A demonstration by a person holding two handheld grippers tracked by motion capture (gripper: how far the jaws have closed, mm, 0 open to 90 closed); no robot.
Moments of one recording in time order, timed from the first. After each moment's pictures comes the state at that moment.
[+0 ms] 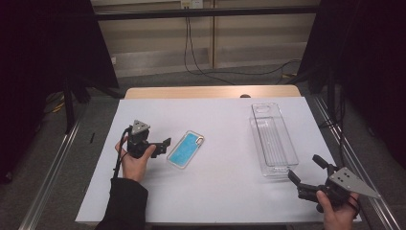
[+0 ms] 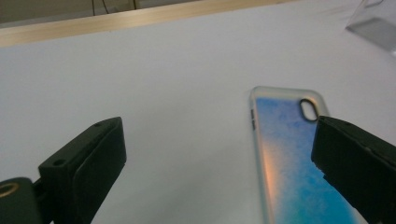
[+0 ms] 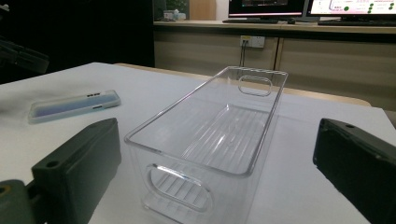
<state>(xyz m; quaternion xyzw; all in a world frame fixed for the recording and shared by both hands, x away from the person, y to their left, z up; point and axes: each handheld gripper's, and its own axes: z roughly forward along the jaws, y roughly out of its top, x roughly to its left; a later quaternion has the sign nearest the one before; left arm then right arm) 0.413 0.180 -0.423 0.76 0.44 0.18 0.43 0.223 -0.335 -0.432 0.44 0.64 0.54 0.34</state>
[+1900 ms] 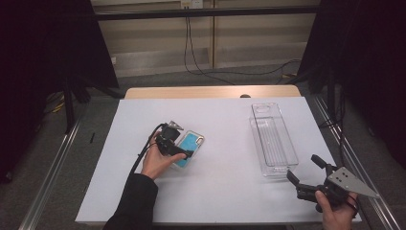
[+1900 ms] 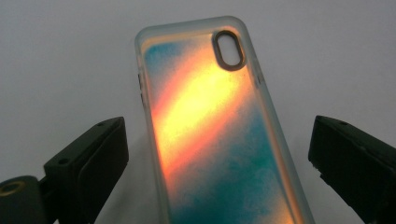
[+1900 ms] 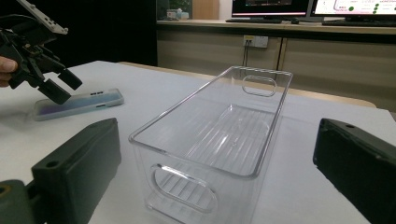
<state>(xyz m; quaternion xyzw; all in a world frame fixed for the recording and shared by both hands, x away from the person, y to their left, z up) 0.438 0.106 -0.441 0.89 0.35 0.05 0.29 0.223 -0.332 -0.432 0.44 0.64 0.54 0.34</state>
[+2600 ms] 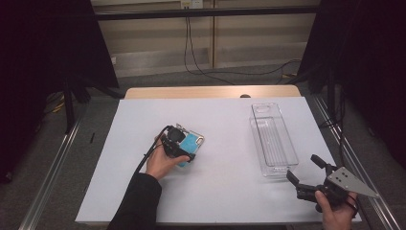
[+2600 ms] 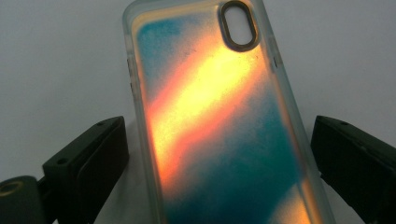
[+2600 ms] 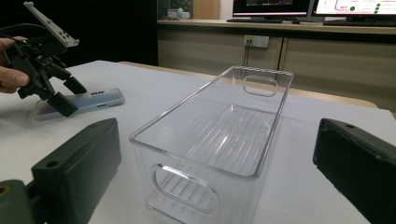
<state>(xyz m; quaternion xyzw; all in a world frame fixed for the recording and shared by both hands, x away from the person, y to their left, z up) 0.438 0.090 -0.453 0.90 0.35 0.07 0.24 0.224 -0.332 -0.432 0.43 0.64 0.54 0.34</state>
